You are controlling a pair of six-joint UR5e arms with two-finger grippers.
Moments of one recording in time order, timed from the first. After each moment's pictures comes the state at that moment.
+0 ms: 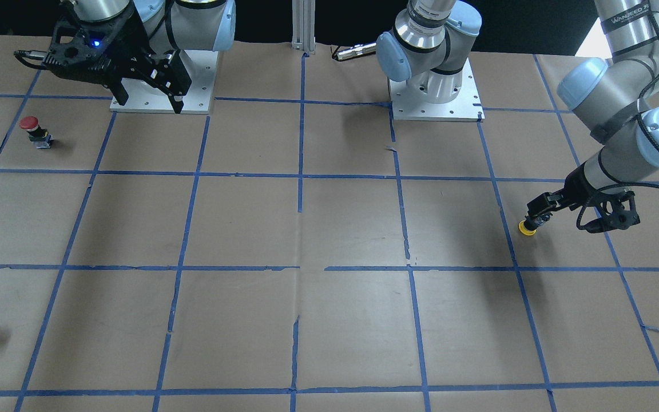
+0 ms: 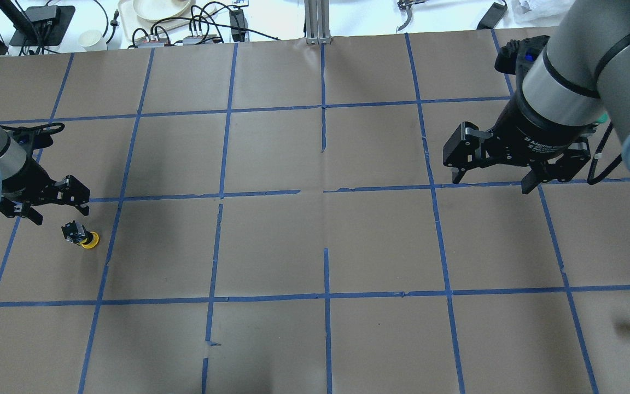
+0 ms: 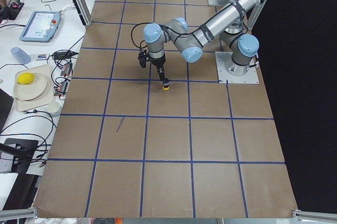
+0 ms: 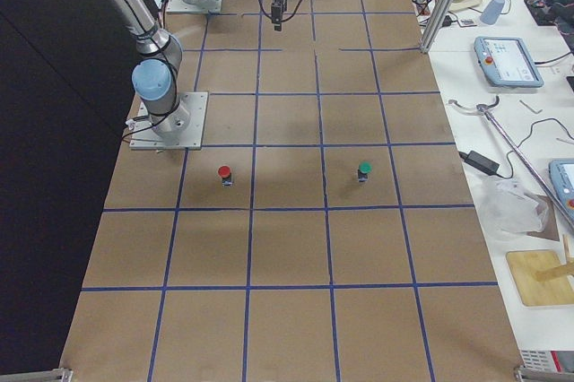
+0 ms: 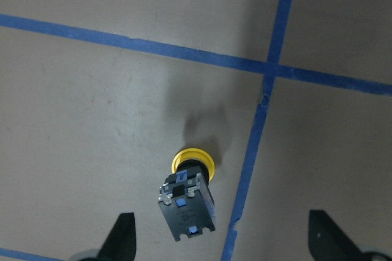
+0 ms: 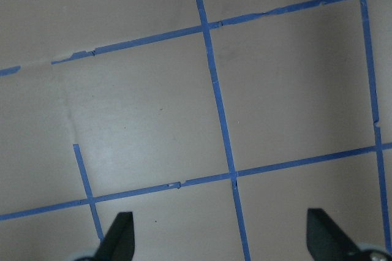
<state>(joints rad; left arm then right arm) -1.03 -1.76 -1.99 -1.07 1.69 0.30 1.57 -1.76 1.76 -1.59 -1.53 0.19</state>
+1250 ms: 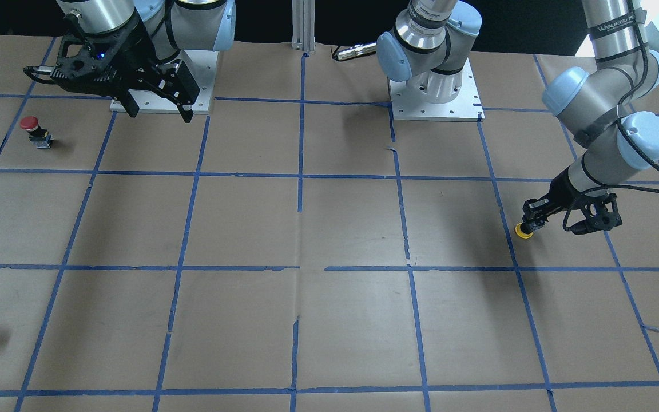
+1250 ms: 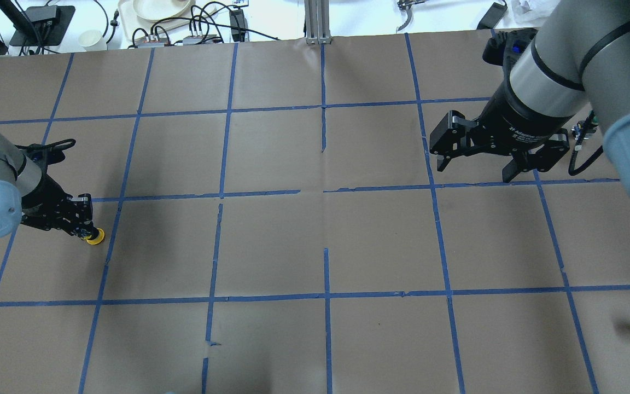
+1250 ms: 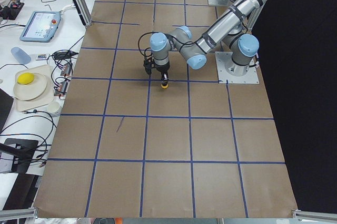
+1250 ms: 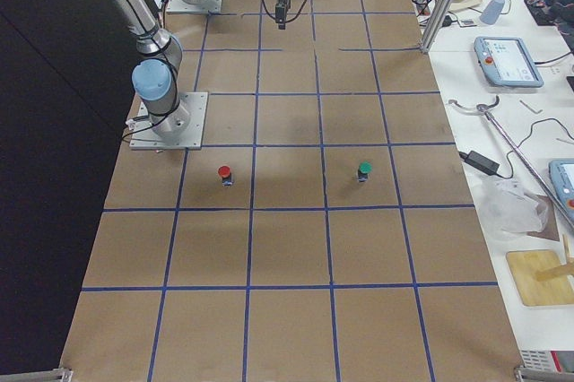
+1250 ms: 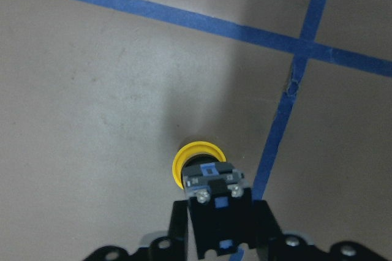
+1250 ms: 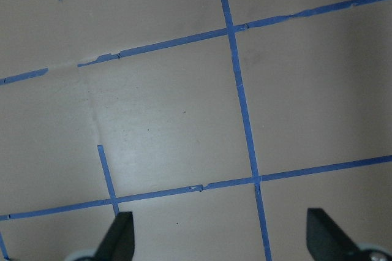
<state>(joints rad) -1.03 -1.76 -2.04 -0.99 1.63 0.30 1.57 -1.75 1.77 -1.60 -1.47 0.18</state>
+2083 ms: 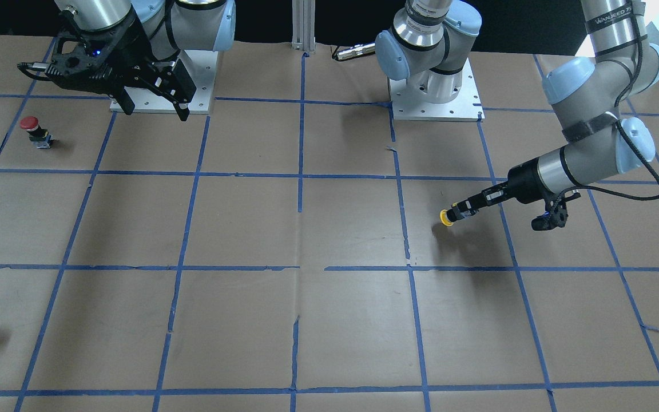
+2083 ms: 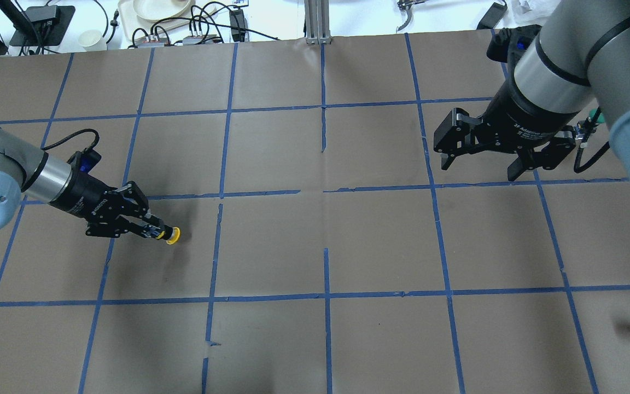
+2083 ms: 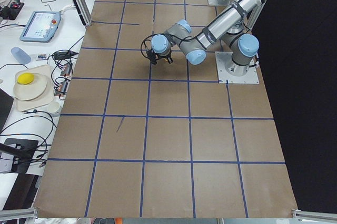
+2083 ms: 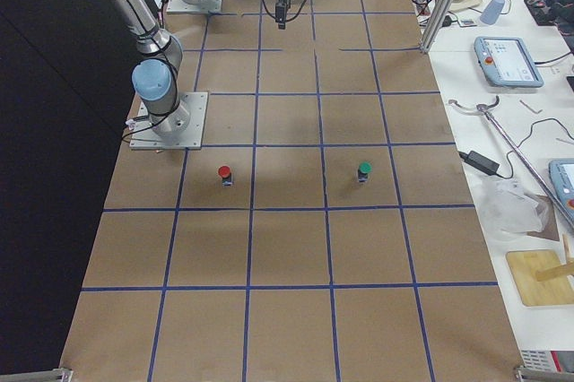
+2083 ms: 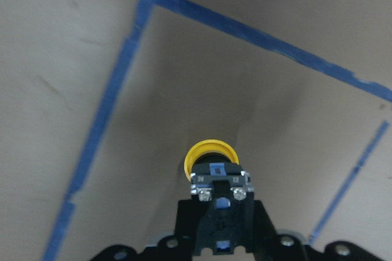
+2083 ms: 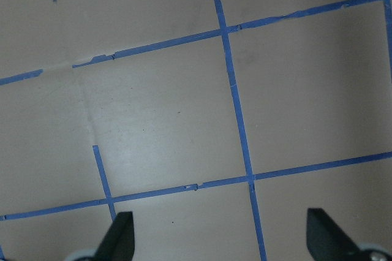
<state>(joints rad) -1.08 -1.73 -2.04 -1.45 1.08 0.09 1.56 -1.74 1.73 -1.57 -1.48 0.19</state>
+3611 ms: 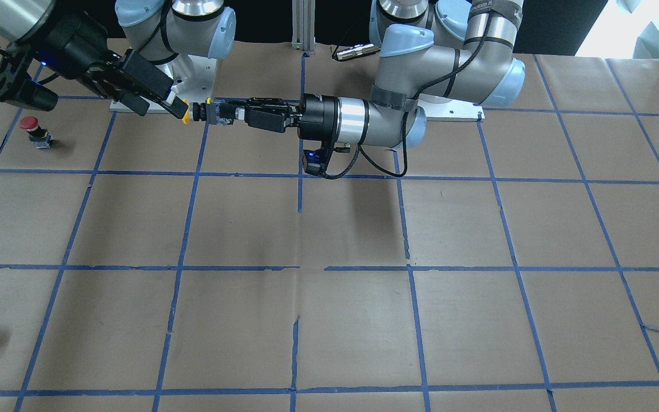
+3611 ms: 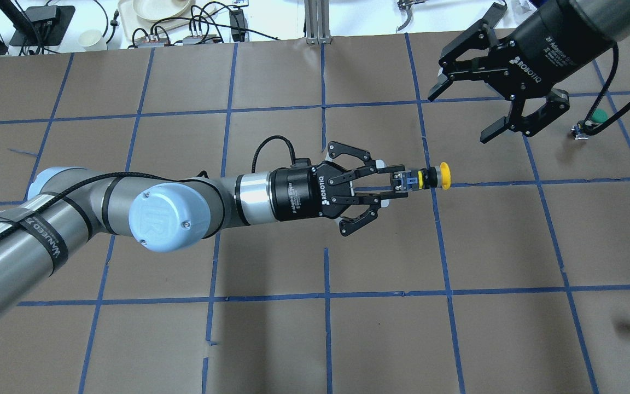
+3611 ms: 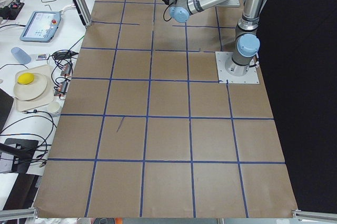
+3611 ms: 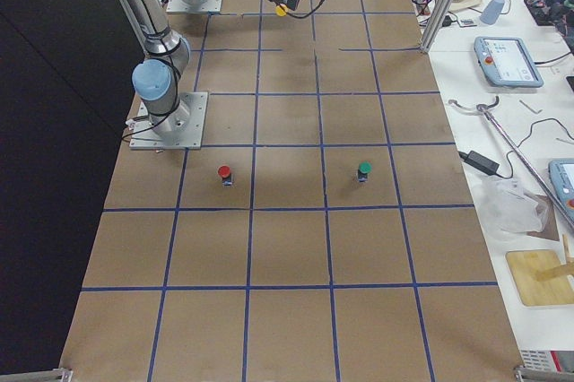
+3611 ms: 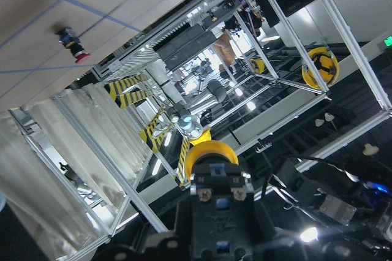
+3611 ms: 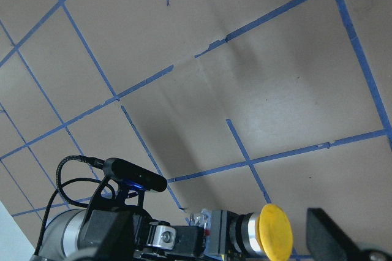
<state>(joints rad) -1.80 -1.73 -2.02 -1.99 -0.33 0.08 1.39 -1.63 1.56 -1.35 -1.04 0.23</state>
